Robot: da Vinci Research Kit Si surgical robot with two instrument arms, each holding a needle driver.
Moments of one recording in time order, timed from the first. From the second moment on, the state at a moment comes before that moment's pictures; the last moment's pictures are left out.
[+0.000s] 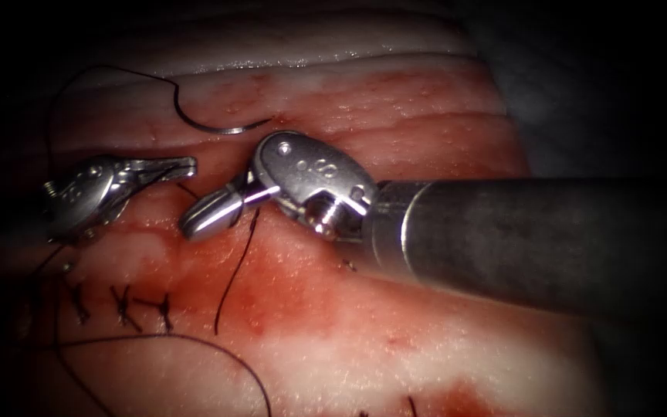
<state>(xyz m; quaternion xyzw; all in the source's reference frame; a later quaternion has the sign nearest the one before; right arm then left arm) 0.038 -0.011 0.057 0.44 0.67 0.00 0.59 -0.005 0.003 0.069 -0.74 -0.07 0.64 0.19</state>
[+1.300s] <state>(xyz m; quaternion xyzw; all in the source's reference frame) 0.040 -0.016 0.062 0.38 0.55 -0.22 0.71 -0.004 0.001 0.068 -0.74 -0.10 0.63 0.19</state>
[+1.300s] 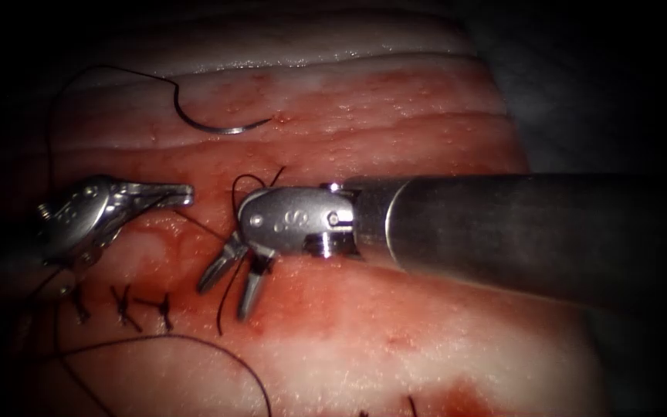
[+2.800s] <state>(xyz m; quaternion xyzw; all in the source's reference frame) 0.037 -0.009 0.064 0.32 0.63 -0.11 0.70 -0.007 -0.007 0.066 -0.65 -0.20 0.72 0.08</state>
